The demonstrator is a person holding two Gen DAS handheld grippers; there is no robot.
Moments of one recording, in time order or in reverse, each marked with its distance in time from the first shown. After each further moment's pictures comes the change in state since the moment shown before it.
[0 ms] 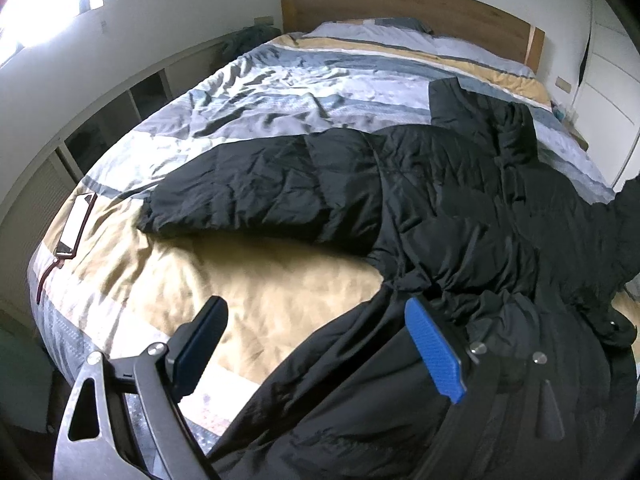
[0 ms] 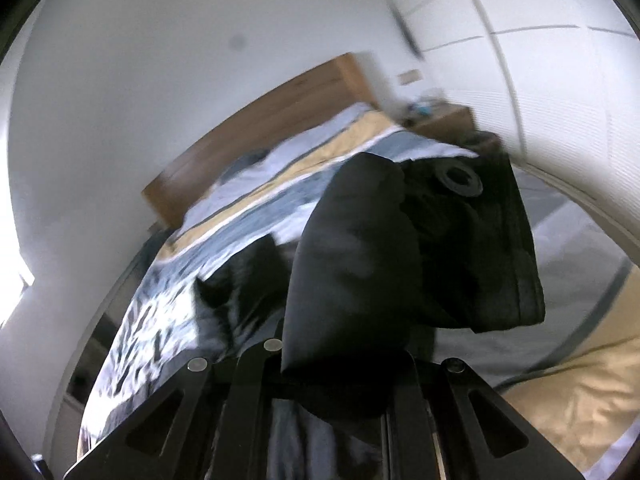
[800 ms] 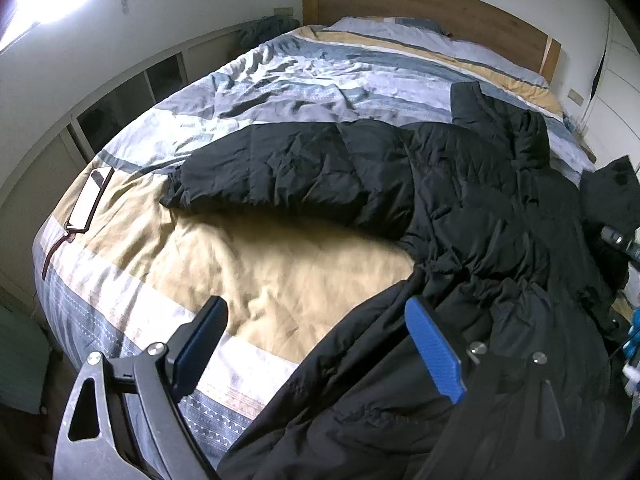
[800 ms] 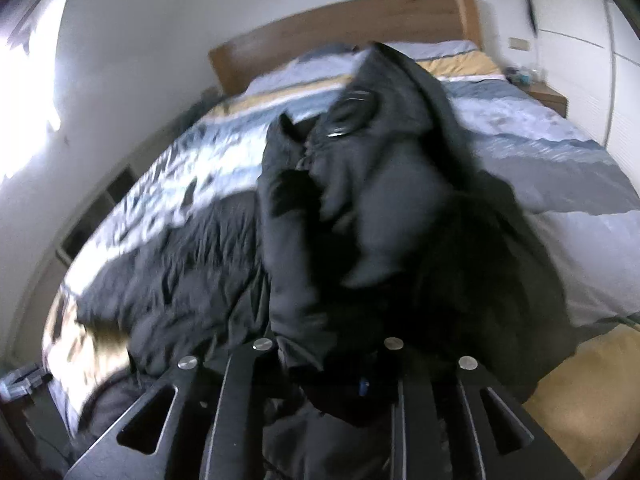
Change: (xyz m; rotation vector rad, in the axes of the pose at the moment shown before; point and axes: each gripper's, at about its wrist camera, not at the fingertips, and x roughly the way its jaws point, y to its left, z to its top) left arm -0.005 0.038 -0.017 -0.057 0.027 0.006; right arm 0.062 0.124 -0.156 -0.348 0.325 0.075
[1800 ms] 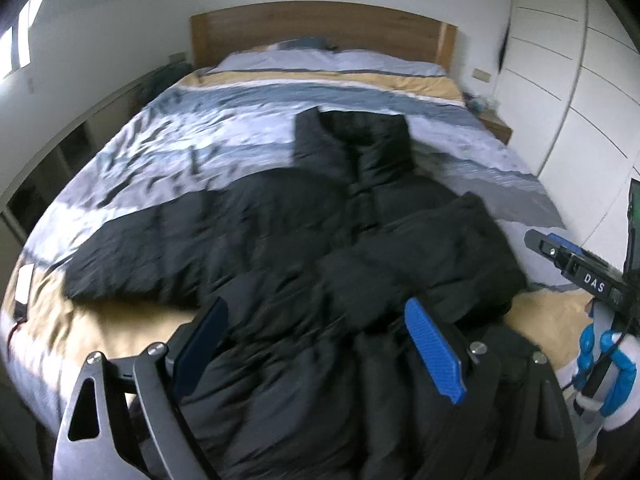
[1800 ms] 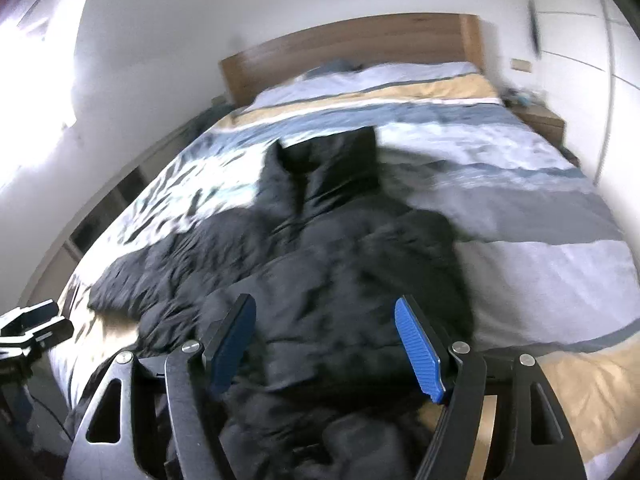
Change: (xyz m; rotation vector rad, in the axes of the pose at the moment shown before) left arm -0.058 -0.234 0.047 0.223 -0.089 -0.235; right arm -0.093 -0.069 0.022 -0.022 -0.058 0.000
